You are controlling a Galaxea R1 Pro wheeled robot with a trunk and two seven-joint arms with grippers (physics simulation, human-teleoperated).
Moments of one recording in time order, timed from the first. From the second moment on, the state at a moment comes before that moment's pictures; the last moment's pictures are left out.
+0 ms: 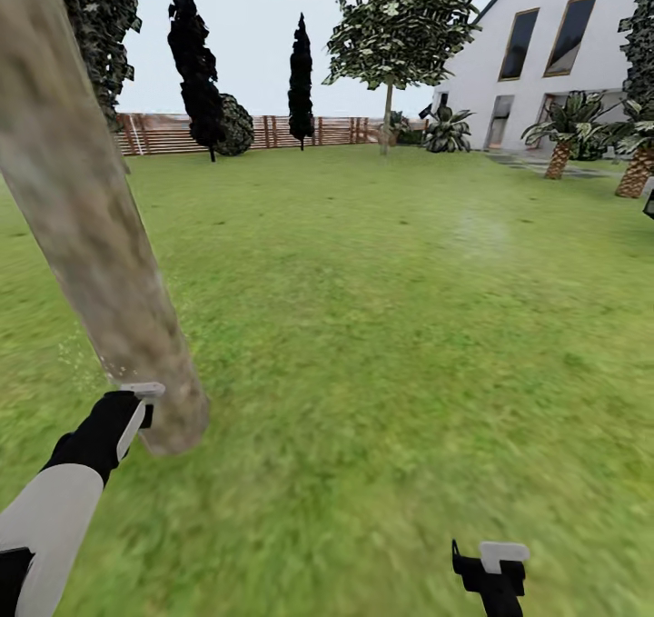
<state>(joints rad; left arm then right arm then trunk) -0.84 0.22 0.14 -0.64 -0.03 0.71 0.25 -0.48 -0.08 0.21 -0.03 -0.13 -0.59 -0.23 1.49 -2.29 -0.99</state>
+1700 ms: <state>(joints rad) -0.71 0.17 0.15 -0.35 -0.02 0.29 0.26 -0.48 -0.08 0.21 -0.03 -0.13 -0.59 -0.23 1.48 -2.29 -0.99</state>
